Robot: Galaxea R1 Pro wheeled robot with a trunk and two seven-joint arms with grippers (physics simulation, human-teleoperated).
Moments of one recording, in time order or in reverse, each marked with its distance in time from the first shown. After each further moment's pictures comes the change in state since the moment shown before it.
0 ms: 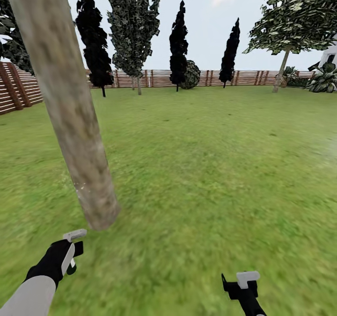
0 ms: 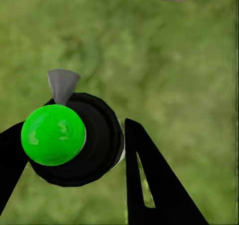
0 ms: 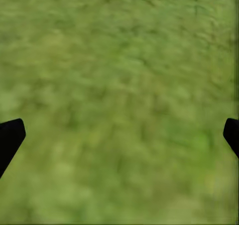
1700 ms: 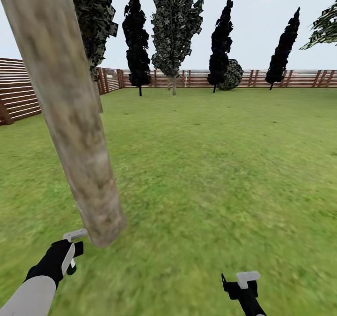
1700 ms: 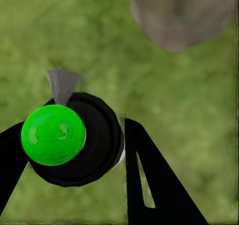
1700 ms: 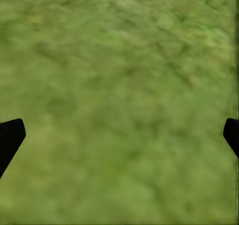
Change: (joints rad) left arm 0.000 -0.001 0.000 0.002 0.000 0.000 0.002; right arm 0.000 0.000 0.001 0.000 -0.001 0.000 0.000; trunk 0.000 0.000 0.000
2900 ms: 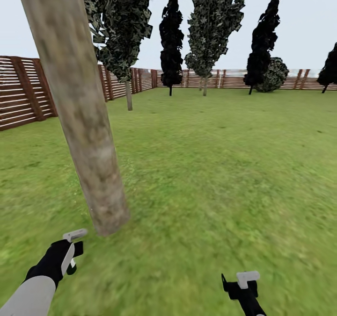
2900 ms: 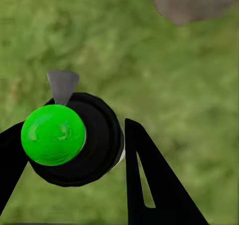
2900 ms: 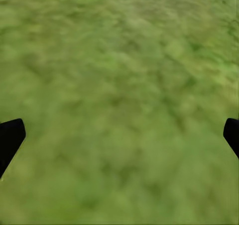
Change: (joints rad) left arm 0.000 0.002 0.002 -0.001 0.001 0.000 -0.003; right arm 0.000 0.000 0.000 0.000 0.000 0.000 0.000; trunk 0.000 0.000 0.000
